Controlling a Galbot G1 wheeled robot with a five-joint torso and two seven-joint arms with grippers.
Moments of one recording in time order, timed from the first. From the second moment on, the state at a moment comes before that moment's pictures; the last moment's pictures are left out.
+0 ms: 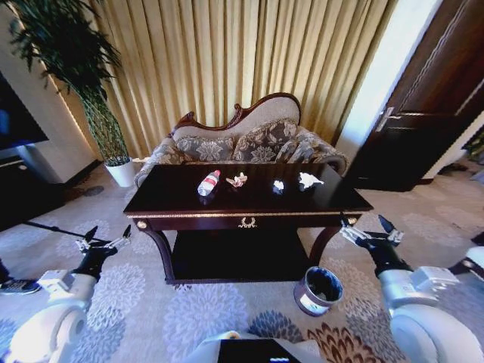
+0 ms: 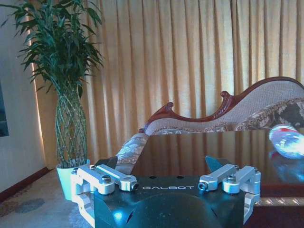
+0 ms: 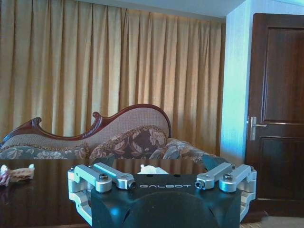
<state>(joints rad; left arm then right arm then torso) 1.74 -1.16 -1.02 -2.21 -0.53 0.16 0.04 -1.85 1.17 0.99 2.47 0.56 -0.19 0.20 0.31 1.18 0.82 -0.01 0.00</state>
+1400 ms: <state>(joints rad) 1.73 -1.10 -1.10 -2.29 -0.64 0.22 -0.05 -1.47 0.81 0.82 2.20 0.83 -0.31 0.27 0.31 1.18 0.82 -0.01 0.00</state>
